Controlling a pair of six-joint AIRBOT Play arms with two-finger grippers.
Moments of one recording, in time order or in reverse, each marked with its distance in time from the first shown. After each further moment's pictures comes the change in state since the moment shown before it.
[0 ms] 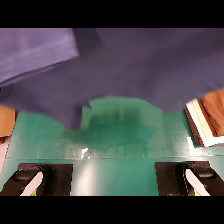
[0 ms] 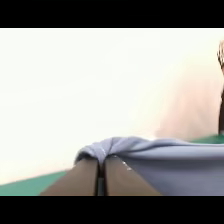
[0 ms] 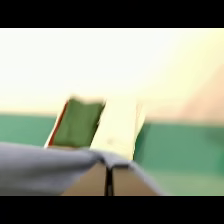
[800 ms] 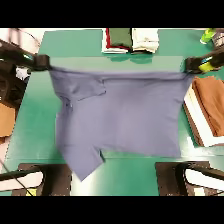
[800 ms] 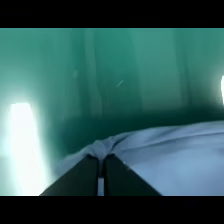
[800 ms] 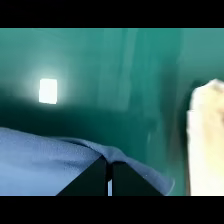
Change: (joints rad) left arm 0.000 -0.663 -0.477 0.077 -0.101 -0.020; right arm 0.000 -0.606 -0.335 -0.021 0.105 -0.021
